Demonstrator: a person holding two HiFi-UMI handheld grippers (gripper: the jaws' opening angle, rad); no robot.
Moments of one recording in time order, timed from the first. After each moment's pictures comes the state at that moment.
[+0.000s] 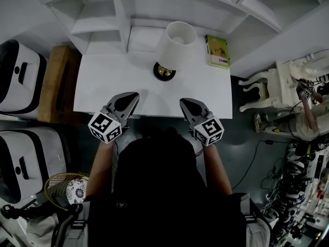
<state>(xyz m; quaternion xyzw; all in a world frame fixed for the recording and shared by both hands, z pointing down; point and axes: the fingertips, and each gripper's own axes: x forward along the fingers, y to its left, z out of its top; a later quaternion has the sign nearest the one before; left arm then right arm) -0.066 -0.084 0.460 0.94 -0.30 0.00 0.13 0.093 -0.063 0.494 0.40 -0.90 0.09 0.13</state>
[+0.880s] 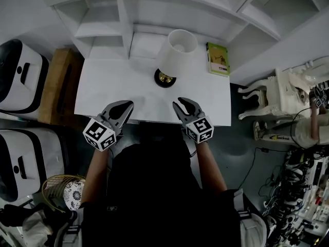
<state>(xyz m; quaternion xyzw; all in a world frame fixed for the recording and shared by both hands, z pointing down) -0.090 -0.069 0.458 0.94 -0.32 0.01 0.13 0.081 -0.090 0.533 0.40 -0.90 0.09 0.14</state>
